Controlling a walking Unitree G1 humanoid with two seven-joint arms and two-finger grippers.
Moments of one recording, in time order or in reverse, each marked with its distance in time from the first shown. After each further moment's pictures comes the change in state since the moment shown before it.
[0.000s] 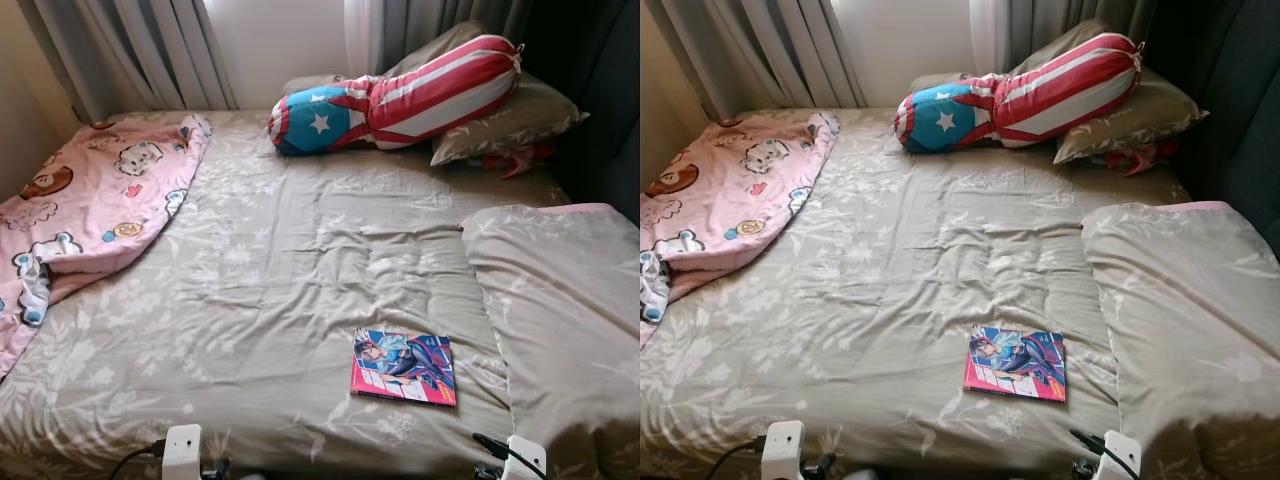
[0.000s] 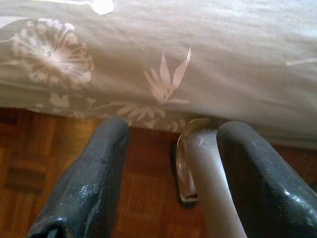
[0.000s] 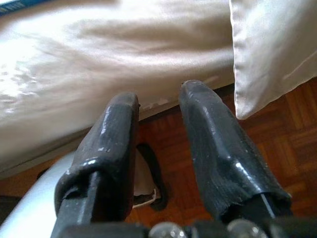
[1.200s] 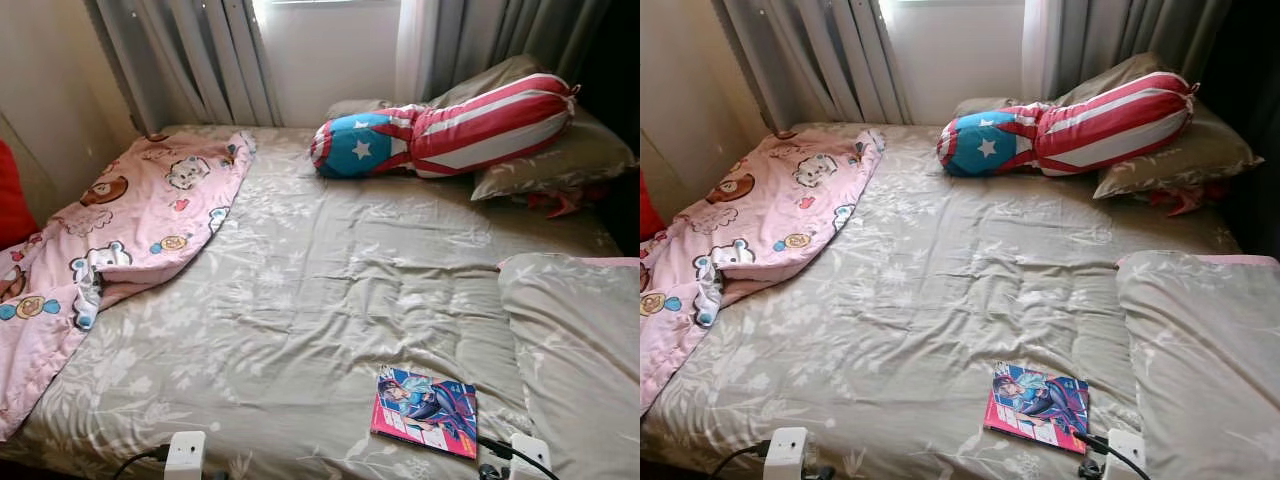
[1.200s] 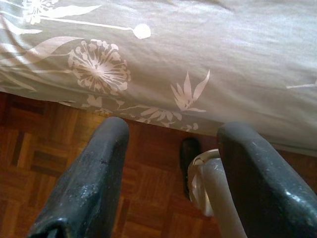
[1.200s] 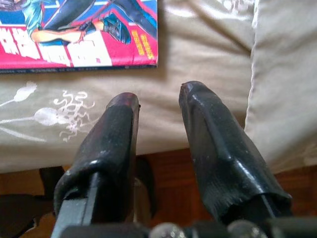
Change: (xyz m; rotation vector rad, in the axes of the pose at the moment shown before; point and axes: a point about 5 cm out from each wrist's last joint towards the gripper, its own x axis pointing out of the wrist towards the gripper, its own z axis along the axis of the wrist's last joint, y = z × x) left arm 0.001 0.003 0.001 0.042 0.038 0.006; right arm 0.002 -0.005 0.010 -0.106 0.028 0.044
